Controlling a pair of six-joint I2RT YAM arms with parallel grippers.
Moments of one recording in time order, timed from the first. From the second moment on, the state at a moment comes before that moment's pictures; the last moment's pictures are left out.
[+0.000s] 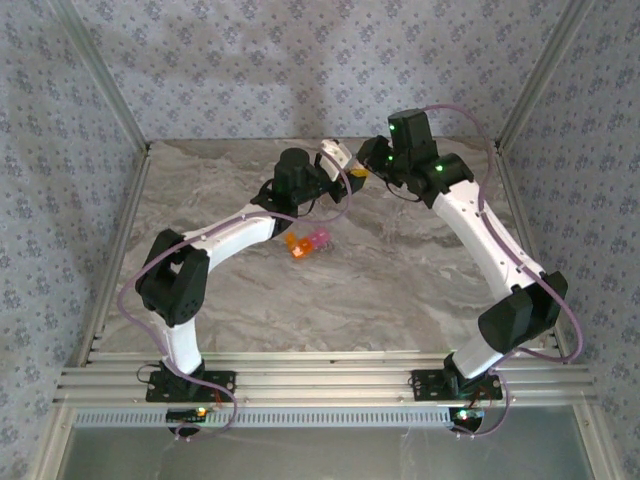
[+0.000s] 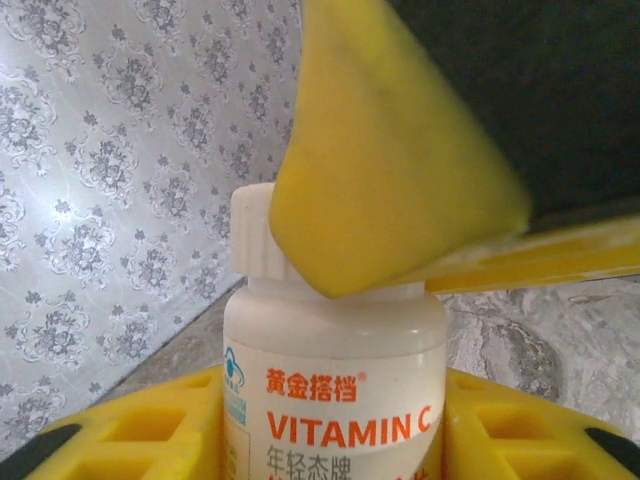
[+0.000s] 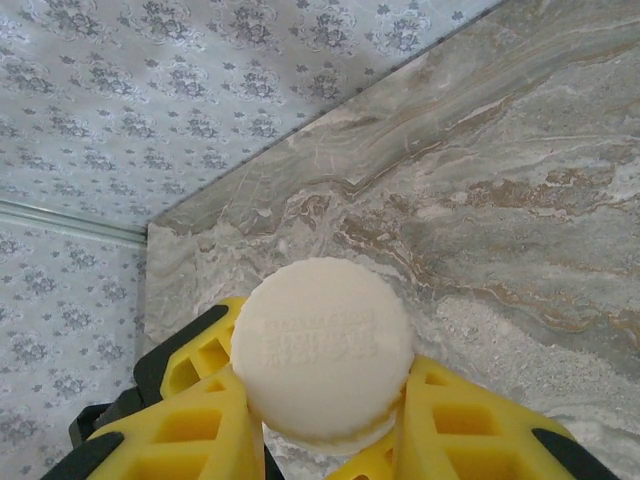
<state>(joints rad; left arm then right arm) -0.67 1.85 1.38 0.40 0.33 0.12 0.44 1.58 1.68 -0.70 -0.02 0.84</state>
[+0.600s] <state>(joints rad) -0.66 1.67 1.19 0.40 0.21 0.08 0.28 1.48 1.50 -0.70 -0.03 0.69</state>
